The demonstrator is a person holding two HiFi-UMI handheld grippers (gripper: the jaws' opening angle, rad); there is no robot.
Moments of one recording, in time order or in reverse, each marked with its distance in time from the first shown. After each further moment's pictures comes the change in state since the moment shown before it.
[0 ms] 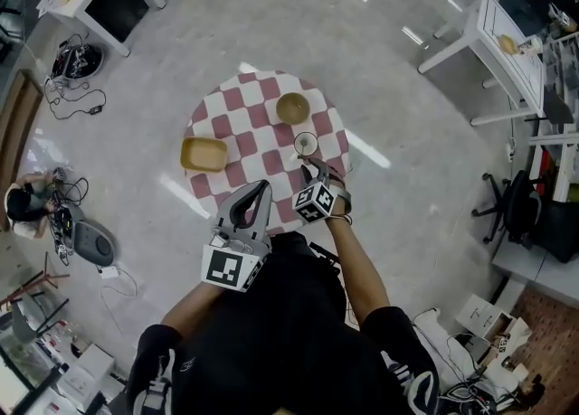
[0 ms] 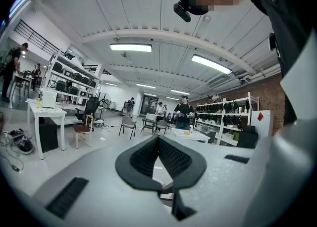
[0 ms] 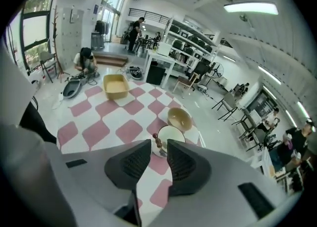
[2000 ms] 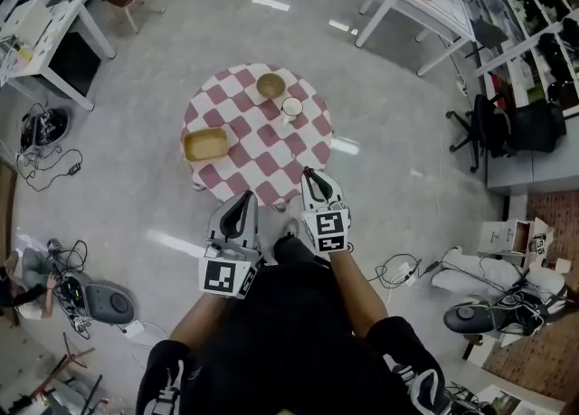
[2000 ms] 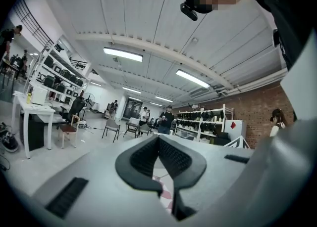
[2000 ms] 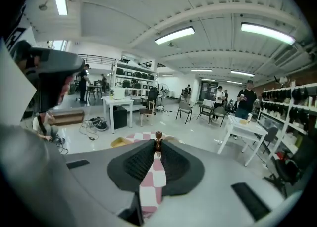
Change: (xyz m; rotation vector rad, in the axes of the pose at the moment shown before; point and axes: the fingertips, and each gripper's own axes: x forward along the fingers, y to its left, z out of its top) left arm -0.212 0.030 -0.006 -0.025 -0.068 -0.225; right arm -0.237 0.132 0.095 0.606 -0.385 -0.385
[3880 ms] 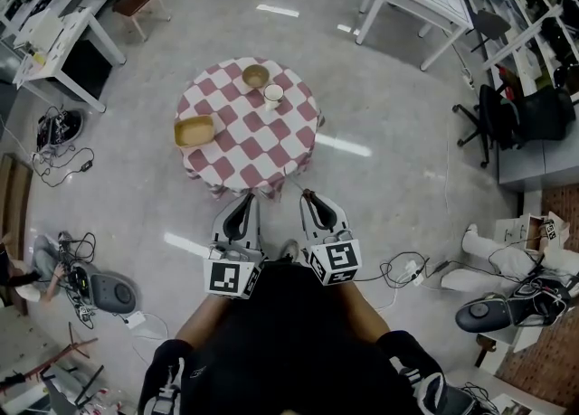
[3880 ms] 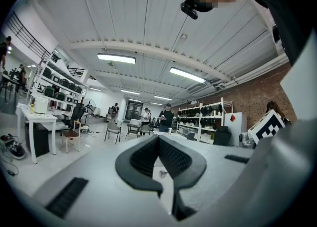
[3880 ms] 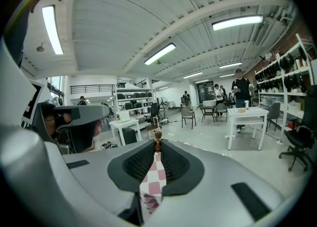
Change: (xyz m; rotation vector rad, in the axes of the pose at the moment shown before) left arm -0.034 -0.142 -0.022 0.083 0.009 0.032; right arm -0.187 -0.019 -0.010 0.234 -0.189 0.076
